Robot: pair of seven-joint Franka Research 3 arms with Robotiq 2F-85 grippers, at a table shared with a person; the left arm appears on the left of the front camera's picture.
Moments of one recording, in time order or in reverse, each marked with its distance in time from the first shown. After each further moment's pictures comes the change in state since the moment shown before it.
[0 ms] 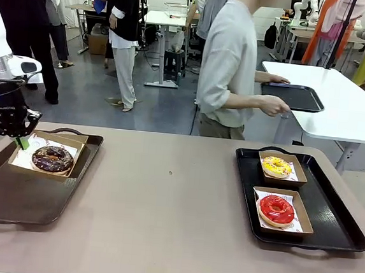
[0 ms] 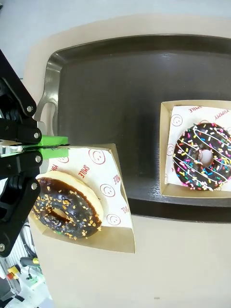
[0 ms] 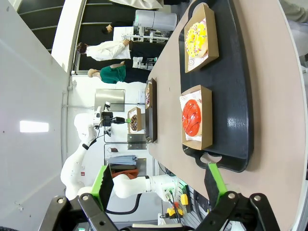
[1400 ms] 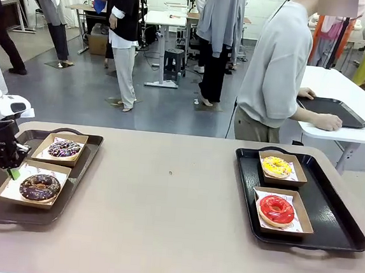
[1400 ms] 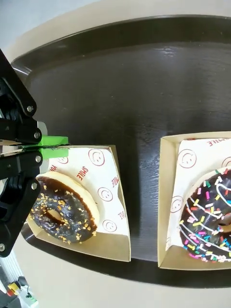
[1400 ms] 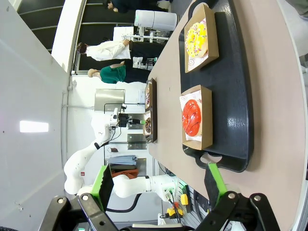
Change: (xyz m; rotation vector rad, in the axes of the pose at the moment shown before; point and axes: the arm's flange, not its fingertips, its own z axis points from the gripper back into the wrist) left arm 0.004 0.051 -0.095 -0.007 0.023 -0.037; right arm 0.000 0.000 0.000 0.000 0.000 0.000
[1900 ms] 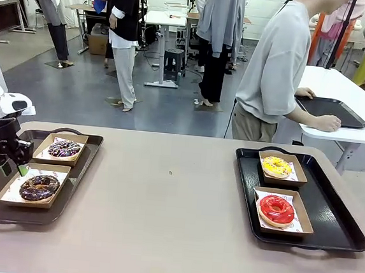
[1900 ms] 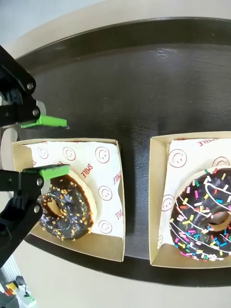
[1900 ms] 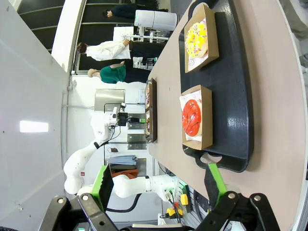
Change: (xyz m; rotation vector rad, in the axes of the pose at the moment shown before) left arm 0.005 -0.001 0.005 0.001 -0.013 0.000; right arm 0.000 0.000 0.000 0.000 0.000 0.000
